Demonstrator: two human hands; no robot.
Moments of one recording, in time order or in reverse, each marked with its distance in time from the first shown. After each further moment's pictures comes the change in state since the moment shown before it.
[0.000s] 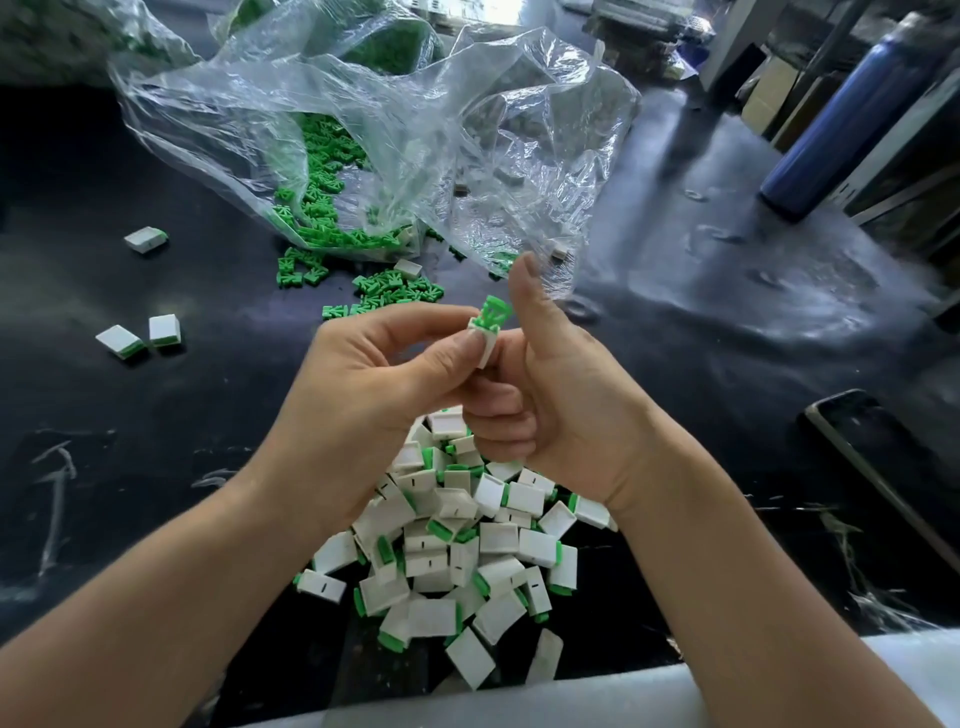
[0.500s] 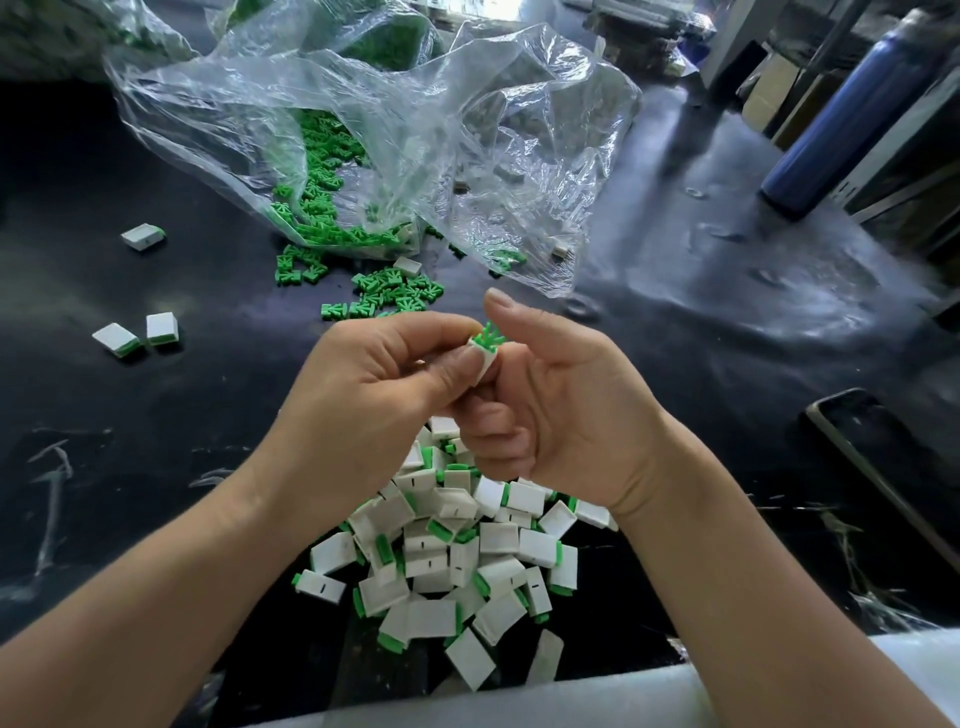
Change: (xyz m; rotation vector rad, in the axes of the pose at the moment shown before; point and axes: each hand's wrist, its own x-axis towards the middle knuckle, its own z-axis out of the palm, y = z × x) left_hand -0.001 -0.001 -0.006 0.263 -0.157 0.104; right_hand -0.003 0.000 -0.006 0.071 -0.107 0.117
